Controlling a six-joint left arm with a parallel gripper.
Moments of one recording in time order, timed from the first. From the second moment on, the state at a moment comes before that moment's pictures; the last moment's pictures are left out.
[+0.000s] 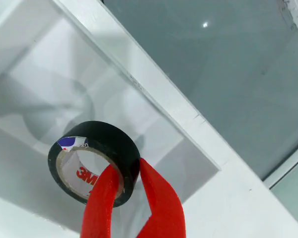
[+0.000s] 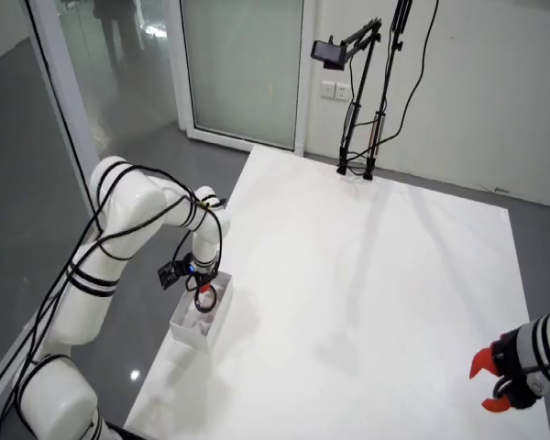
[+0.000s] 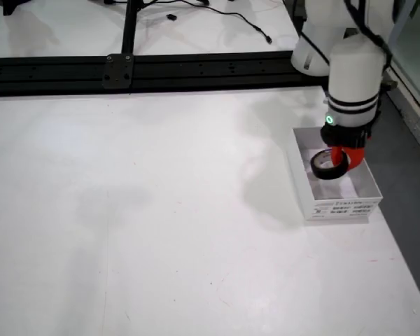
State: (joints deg) arm -20.3 45.2 86.5 20.8 48.6 -80.1
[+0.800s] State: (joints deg) arm -22.3 47.6 86.5 21.8 44.2 -79.8
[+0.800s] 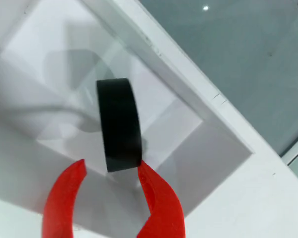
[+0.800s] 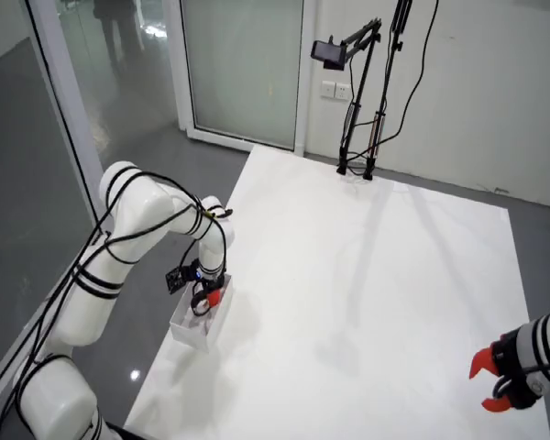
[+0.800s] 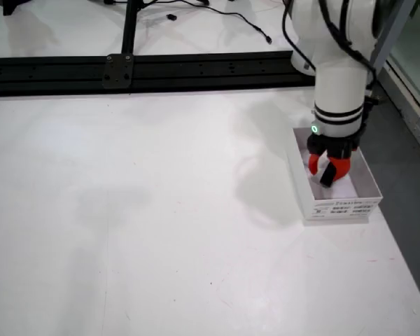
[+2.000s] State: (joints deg) arm -40.9 26.0 84.6 27.9 60.1 -79.6
